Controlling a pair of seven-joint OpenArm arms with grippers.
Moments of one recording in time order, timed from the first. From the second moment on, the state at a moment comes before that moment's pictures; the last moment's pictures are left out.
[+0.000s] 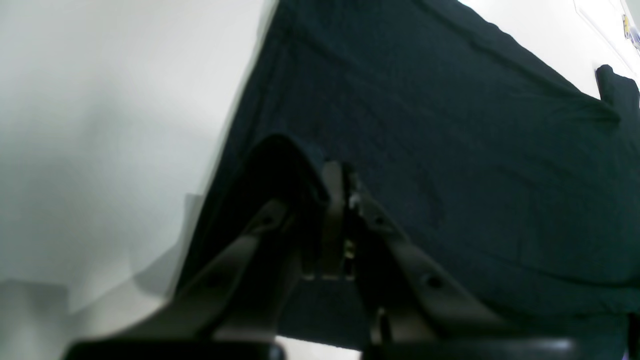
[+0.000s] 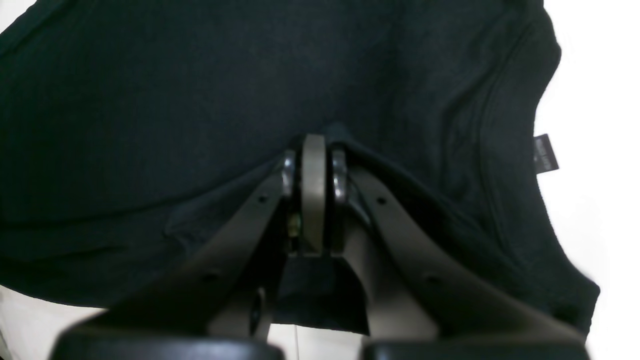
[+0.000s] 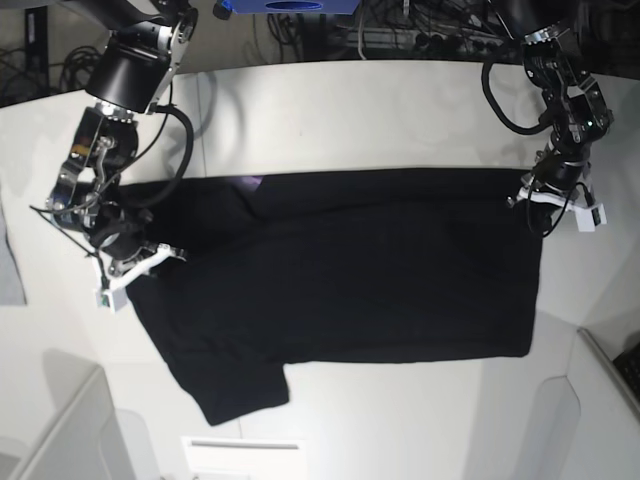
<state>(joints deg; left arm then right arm) 10.6 -10.4 -33.6 91.3 -35.8 -14.7 41.1 9.4 2.3 23.5 87.6 20.6 17.9 -63.2</state>
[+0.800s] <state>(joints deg) 19.2 -7.4 -44.3 102.4 -36.8 -14.9 41.0 -3.5 -4.3 37.0 110.3 20.5 17.5 -60.6</state>
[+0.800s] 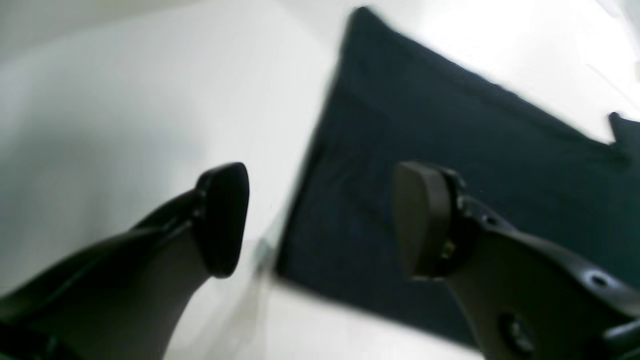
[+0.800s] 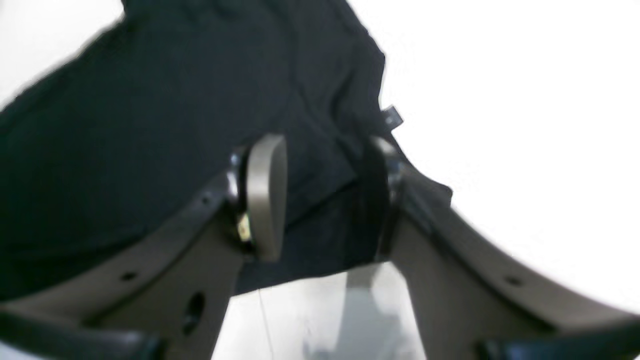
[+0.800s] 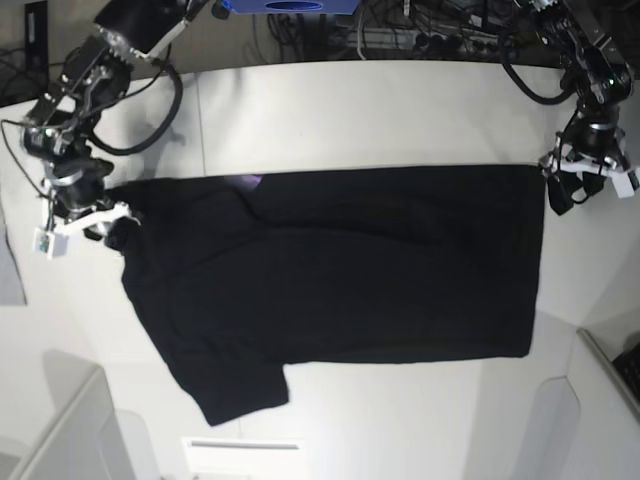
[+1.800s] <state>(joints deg) 10.7 -4.6 -44.8 81.4 -37.6 -22.2 38.7 -5.0 -6.4 43.9 93.3 20.8 17.8 -52.8</state>
